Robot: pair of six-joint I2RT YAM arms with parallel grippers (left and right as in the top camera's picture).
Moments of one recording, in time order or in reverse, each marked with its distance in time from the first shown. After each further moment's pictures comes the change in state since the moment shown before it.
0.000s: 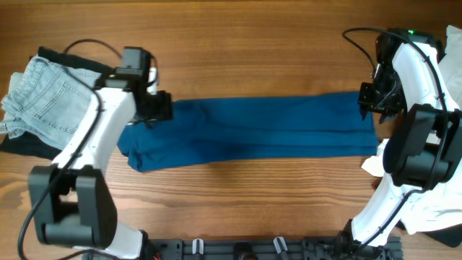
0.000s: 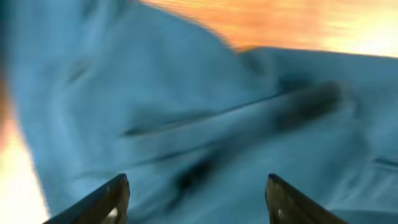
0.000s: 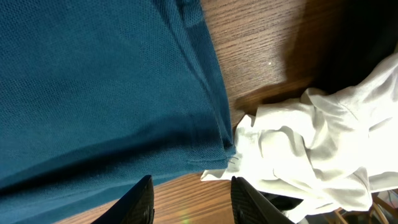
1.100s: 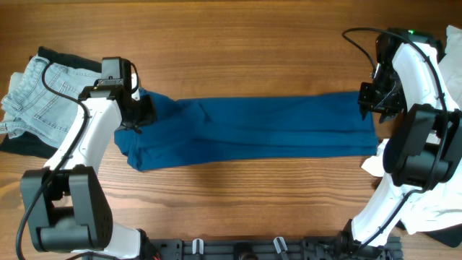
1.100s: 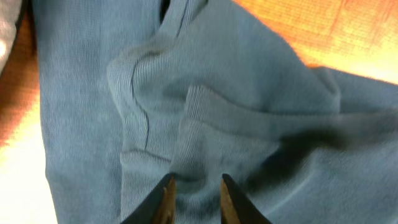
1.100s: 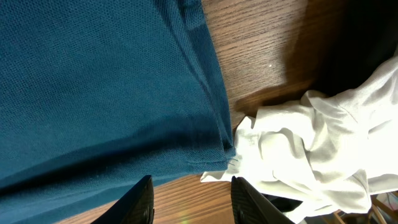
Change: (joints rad) left arm 0.105 -0.018 -0.118 0.148 0.035 -0.034; right arm 0.000 0.000 0.000 0.004 0.000 -0.008
